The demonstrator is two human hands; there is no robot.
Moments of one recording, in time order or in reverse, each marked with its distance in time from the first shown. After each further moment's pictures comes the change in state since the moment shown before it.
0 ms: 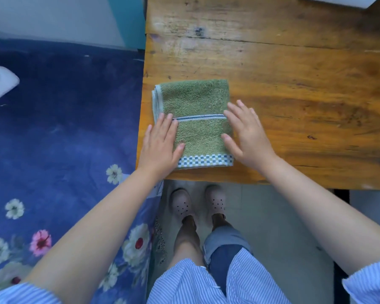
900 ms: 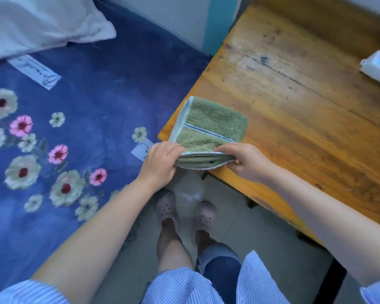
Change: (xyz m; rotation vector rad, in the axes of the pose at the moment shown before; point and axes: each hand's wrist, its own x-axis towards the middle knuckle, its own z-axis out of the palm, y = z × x) left_hand -0.104 0.049 0.004 -0.025 0.286 -0.194; right_hand -0.004 -0.019 -0.025 0.089 -0.552 -0.409
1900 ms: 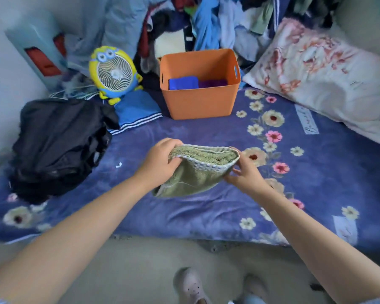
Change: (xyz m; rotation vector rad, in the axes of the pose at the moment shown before) left_hand -0.558 -0.107 -0.248 -0.092 0.770 -1.012; right_hand 0.004 -0.515 0.288 0.391 -0.492 -0.458
